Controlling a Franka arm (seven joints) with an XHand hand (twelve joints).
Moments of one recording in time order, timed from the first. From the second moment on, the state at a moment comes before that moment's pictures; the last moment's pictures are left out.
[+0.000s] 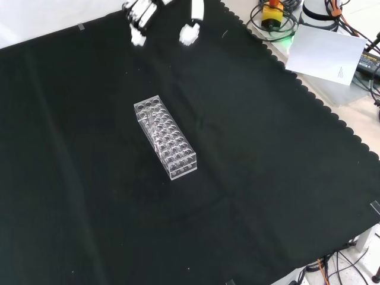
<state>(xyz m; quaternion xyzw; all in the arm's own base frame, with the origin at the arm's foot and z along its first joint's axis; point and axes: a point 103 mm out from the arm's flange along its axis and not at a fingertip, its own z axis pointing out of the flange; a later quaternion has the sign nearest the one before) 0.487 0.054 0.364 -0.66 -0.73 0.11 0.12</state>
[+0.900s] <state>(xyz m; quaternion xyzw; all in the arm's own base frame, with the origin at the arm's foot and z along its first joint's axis) 0.559 0.054 0.294 -0.64 -0.73 0.17 0.16</state>
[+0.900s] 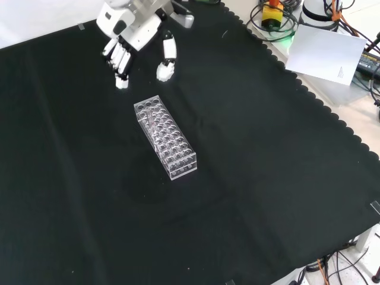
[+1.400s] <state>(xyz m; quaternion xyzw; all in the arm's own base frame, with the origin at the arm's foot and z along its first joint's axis) 0.566 0.052 0.250 -0.63 -0.72 0.21 0.19</state>
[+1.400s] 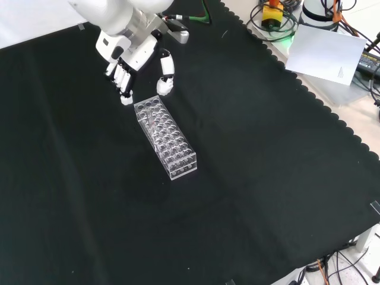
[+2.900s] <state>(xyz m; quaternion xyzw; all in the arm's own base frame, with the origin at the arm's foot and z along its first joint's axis) 0.569 0.067 0.198 -0.64 -0.70 0.23 0.23</state>
